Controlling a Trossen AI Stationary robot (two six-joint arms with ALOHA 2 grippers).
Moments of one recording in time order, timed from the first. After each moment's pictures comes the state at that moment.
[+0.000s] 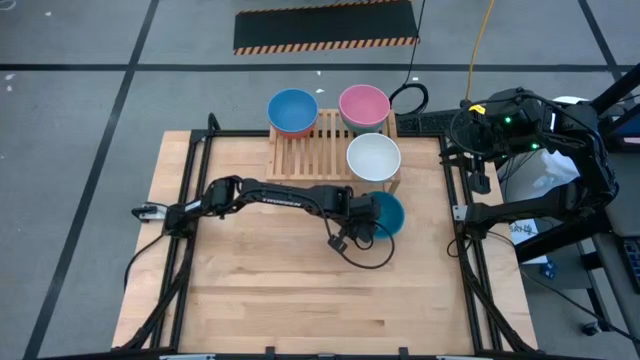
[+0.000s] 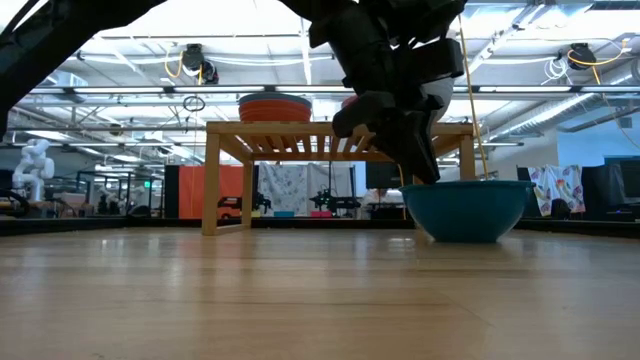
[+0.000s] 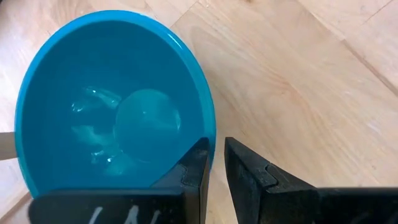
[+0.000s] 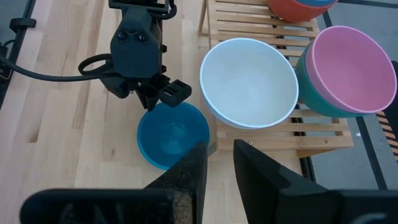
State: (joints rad) left arm -0.01 2.34 2.06 -0.78 0.04 0.72; right arm -0.38 1.10 1.85 -1.59 -0.13 -0.33
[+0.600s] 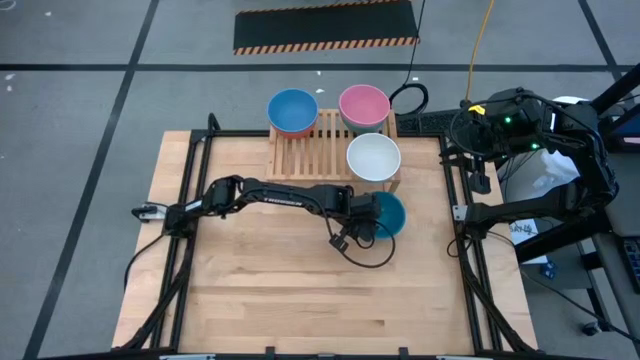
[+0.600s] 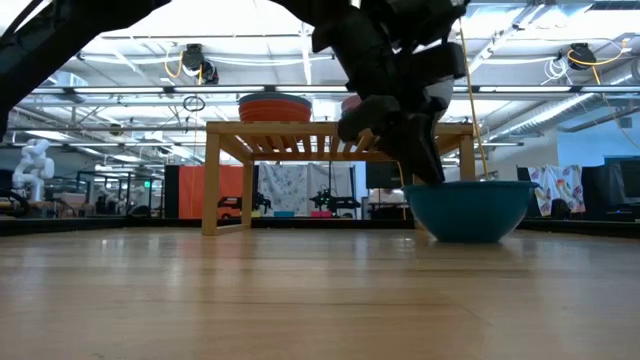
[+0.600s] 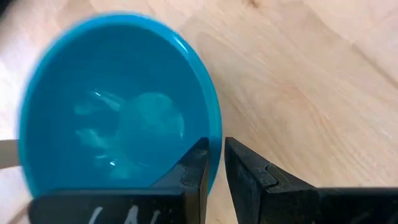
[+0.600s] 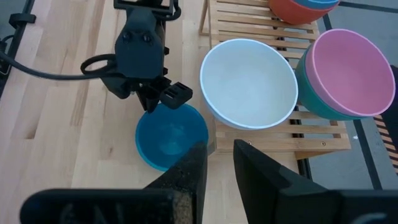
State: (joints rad) left arm -0.01 2.35 2.07 -0.75 0.06 0.74; right arm -0.38 1.10 1.85 -1.59 -0.13 -0.36
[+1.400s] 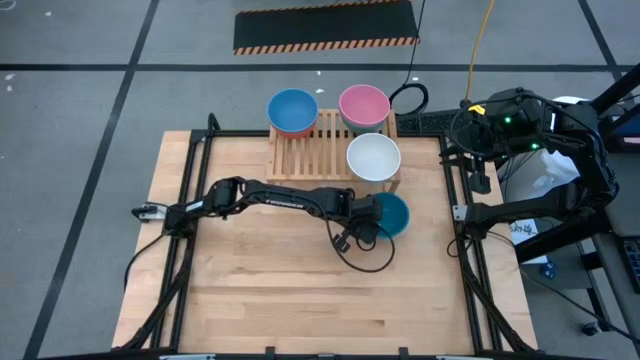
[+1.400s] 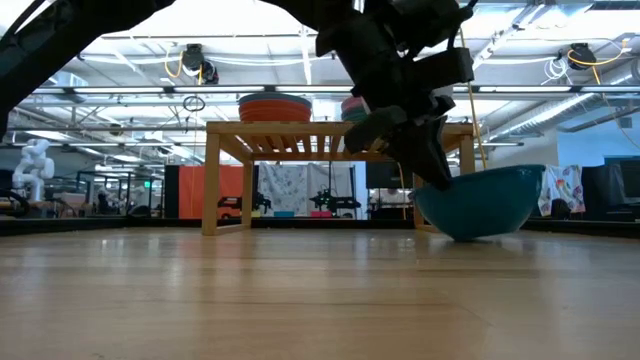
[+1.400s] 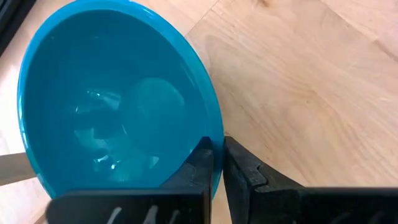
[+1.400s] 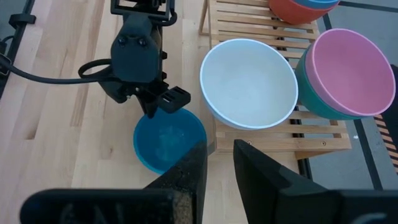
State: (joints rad) left arm -0.01 2.37 2.06 -0.70 0.00 0.78; right arm -0.38 1.10 1.85 -1.59 -0.13 -0.35
